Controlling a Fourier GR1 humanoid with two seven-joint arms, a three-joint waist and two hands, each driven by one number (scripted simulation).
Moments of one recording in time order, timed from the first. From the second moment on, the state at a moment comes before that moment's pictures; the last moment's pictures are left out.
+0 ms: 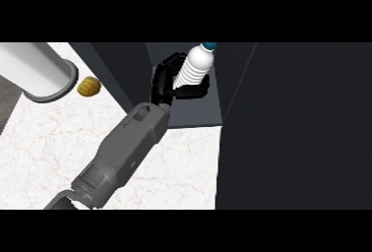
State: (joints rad) left arm -0.96 0.00 -0.34 -0.52 0.54 0.49 -0.39; right arm 0.91 -0.14 0.12 -2.45 -0.13 0.33 -0.24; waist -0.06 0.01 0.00
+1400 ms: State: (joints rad) left arm -1.19 0.06 -0.26 -0.08 0.45 0.66 -0.53; right arm 0.92 -0.14 0.10 -2.42 -0.16 0.42 -0.29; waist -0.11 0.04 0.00
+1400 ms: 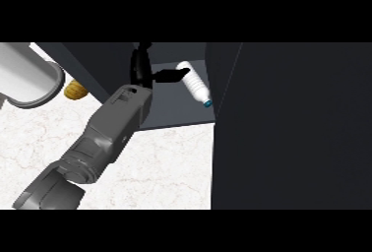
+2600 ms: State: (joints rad) left arm -1.12 0.00 -0.19 -0.27 0.53 0.34 -0.68; right arm 0.95 -0.12 0.14 -2.43 -0.18 0.42 -0.25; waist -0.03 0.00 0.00
